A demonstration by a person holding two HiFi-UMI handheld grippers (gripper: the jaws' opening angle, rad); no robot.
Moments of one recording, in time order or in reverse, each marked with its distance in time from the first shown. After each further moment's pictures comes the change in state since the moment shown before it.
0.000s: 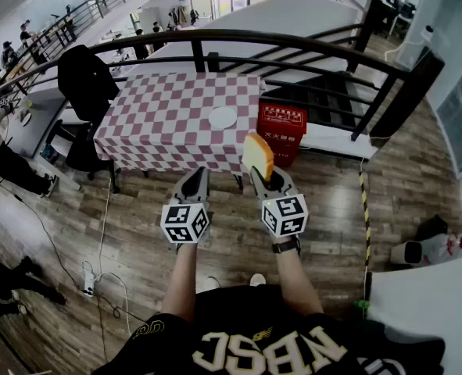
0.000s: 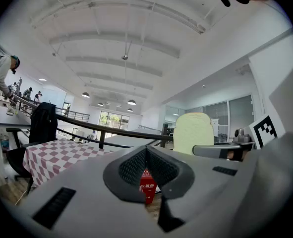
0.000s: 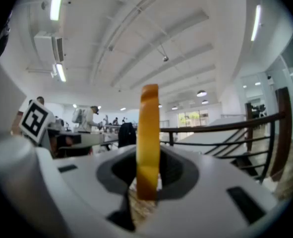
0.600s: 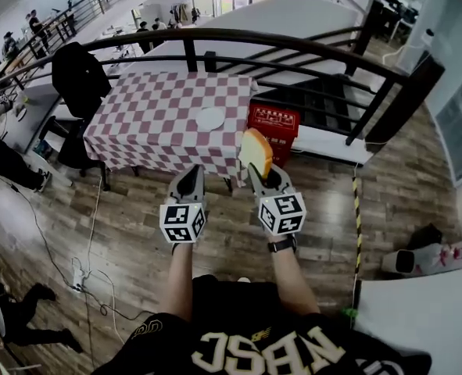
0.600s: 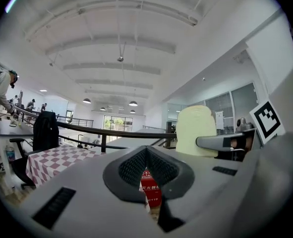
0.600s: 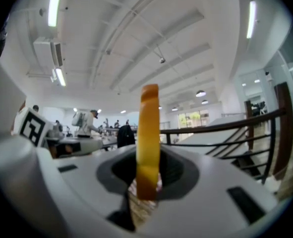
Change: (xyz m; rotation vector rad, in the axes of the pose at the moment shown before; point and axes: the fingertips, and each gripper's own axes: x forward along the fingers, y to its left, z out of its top) left arm 0.041 -0.035 -0.012 0.088 -0.009 0.062; right arm -0.004 -0.063 0.003 0.031 -0.028 0.015
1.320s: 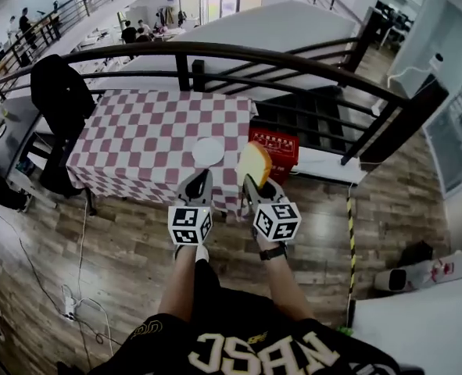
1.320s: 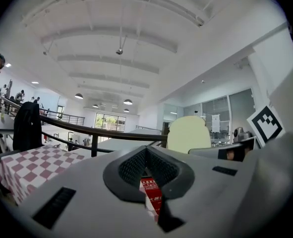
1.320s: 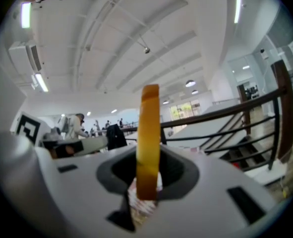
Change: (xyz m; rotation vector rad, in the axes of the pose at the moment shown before) left arm 0.173 0.069 -0.001 -0.032 -0.004 -0.101; right arm 0.166 -0.066 -0.018 0.135 0.067 -0.077
